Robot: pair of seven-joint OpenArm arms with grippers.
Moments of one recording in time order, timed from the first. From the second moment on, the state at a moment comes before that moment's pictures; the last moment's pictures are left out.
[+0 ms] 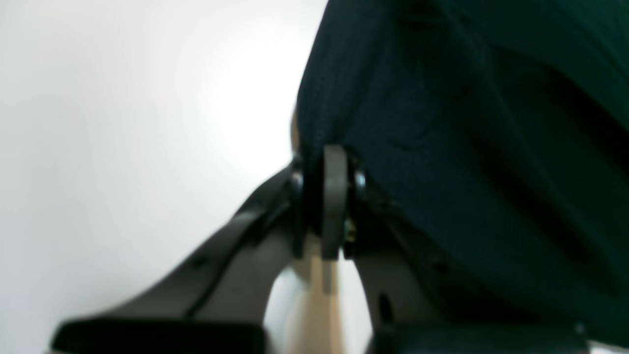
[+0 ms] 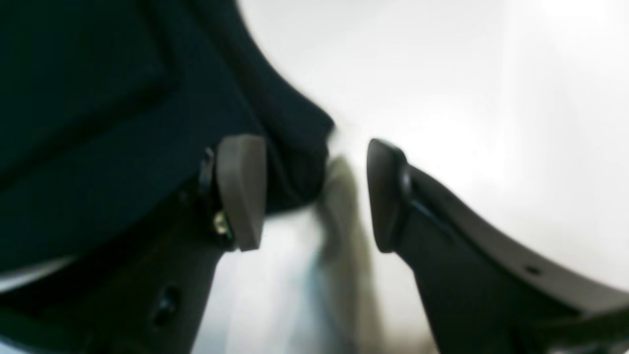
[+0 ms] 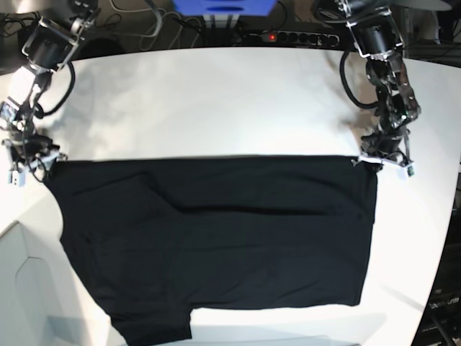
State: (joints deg) left arm 2.4 -13.7 -26.0 75.8 -28.2 -8.4 33.6; right arm 2.7 16.1 36.1 69.3 8.9 27.2 -32.4
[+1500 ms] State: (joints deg) left arm 19.8 -13.5 -32.6 103.5 -27.9 -8.0 37.9; right arm -11.2 15.7 39.2 102.7 14.8 32.8 -40.0
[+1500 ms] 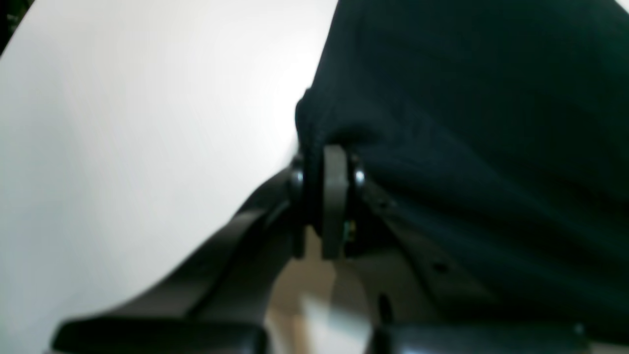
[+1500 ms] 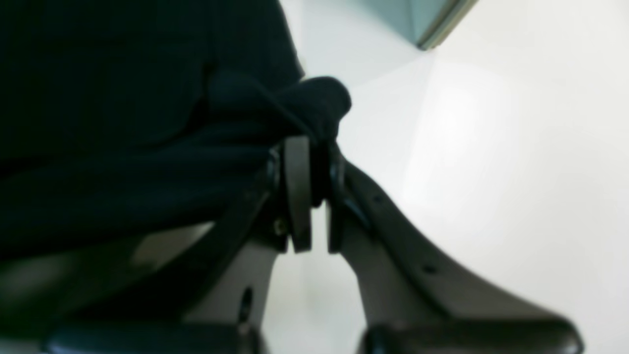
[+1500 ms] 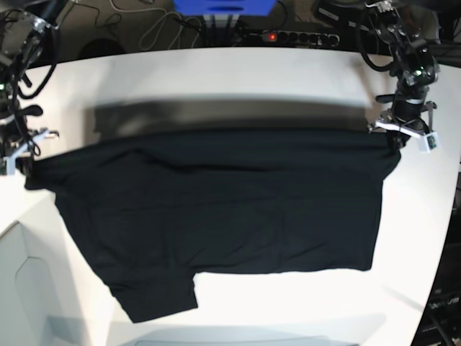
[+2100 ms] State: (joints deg) left arm 7.1 -12.9 -37.8 106.2 -28.4 -8.4 56.5; right arm 2.6 19.7 33.3 96.6 8.9 33.1 -48.6
